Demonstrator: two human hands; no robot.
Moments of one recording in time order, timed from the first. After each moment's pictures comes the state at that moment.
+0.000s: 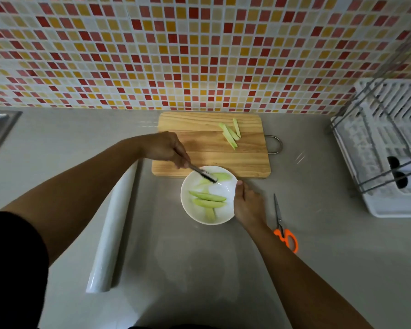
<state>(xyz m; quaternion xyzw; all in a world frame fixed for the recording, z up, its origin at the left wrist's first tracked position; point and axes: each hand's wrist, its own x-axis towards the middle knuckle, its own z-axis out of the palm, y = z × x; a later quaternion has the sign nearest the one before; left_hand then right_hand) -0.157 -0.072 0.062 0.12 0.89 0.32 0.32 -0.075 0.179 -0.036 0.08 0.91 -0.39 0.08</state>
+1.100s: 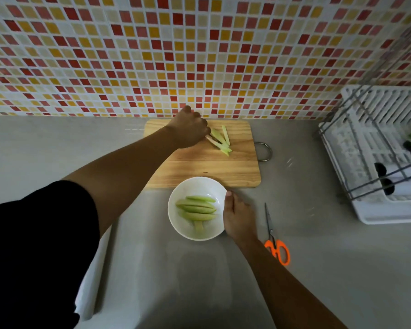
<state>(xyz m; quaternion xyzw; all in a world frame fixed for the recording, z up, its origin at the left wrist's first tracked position) -0.238 0.002 0.054 0.30 0.92 -0.24 0.00 -0.075 0.178 -0.043 0.06 0.92 -0.38 0.04</state>
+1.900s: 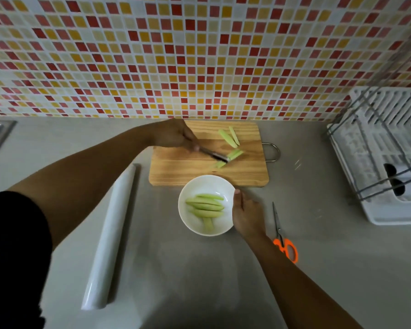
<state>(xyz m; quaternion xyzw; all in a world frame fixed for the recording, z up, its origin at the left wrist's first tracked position) -0.200 -0.059 0.079 0.14 0.91 0.31 0.25 -0.075 0.178 -0.037 0.06 0.92 -0.38 0.06</state>
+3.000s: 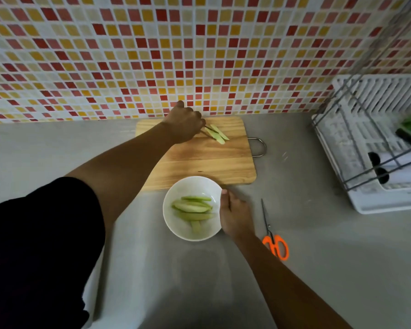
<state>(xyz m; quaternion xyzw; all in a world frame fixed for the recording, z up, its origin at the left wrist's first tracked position) -0.255 0.007 0.048 0.29 0.93 -0.23 -0.01 -0.076 0.178 -0.042 0.07 0.92 -0.39 0.05</state>
